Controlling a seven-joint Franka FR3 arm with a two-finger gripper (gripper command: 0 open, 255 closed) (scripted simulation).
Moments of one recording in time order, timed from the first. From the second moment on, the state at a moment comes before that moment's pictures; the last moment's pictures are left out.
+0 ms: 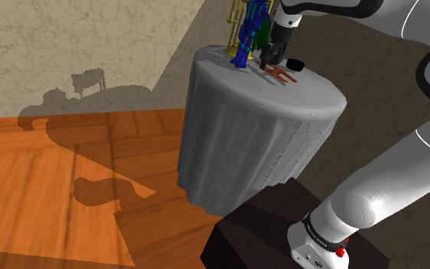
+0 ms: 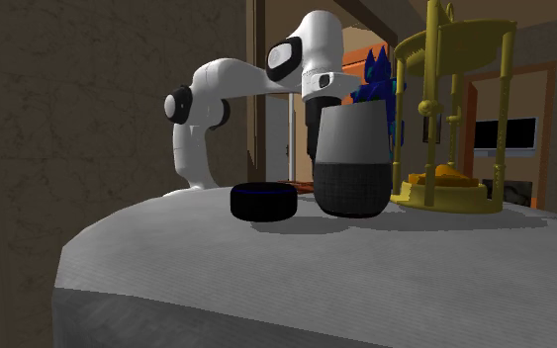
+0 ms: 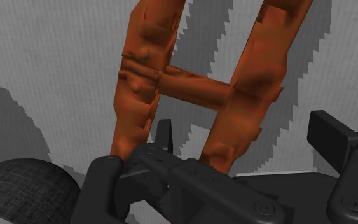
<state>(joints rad) -0.09 -0.11 -0.13 -1.75 -0.10 1.72 -0.30</state>
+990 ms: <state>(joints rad) -0.09 -0.11 -0.13 -1.74 -0.10 1.71 -0.30</state>
